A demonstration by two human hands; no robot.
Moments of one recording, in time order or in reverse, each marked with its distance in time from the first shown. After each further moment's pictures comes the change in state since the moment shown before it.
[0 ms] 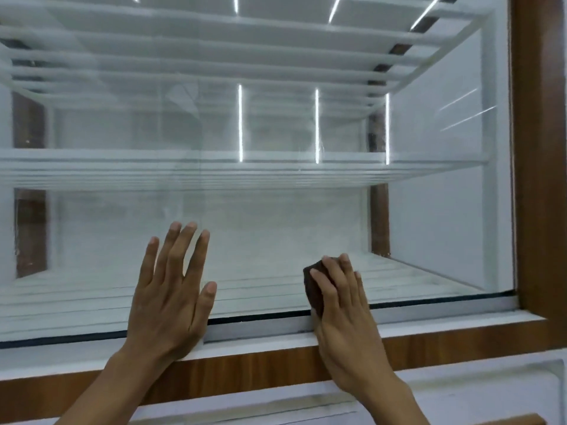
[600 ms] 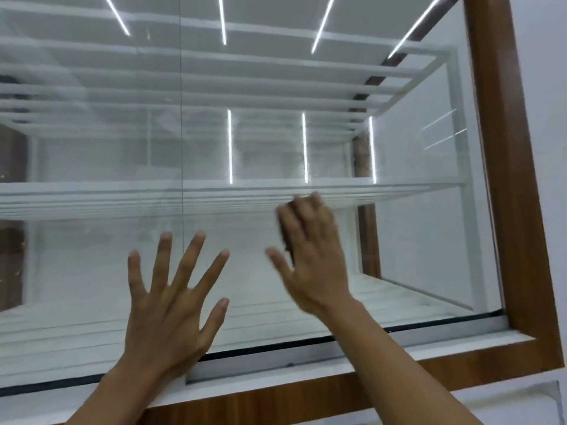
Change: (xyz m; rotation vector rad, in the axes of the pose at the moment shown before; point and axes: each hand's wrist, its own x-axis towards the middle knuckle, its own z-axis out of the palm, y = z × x) left_hand 0.032 0.010 -0.005 0.200 -0.067 0.029; right_hand 0.131 0.005 0.000 -0.064 0.211 -0.069
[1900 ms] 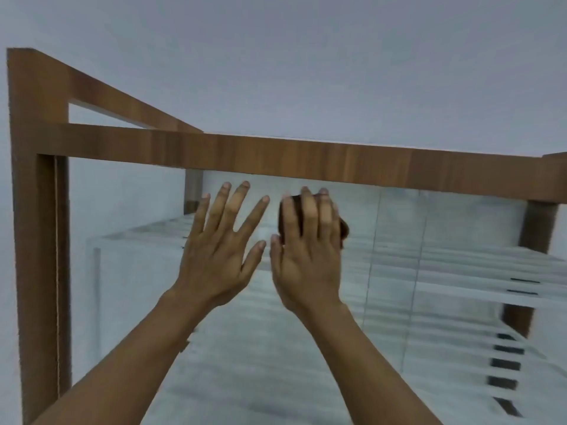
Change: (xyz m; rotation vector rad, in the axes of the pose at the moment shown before) left_hand 0.319 -0.397 -0.152 -0.042 -0.064 -0.127; right_hand 0.480 -0.245 0.047 0.118 -0.007 0.043
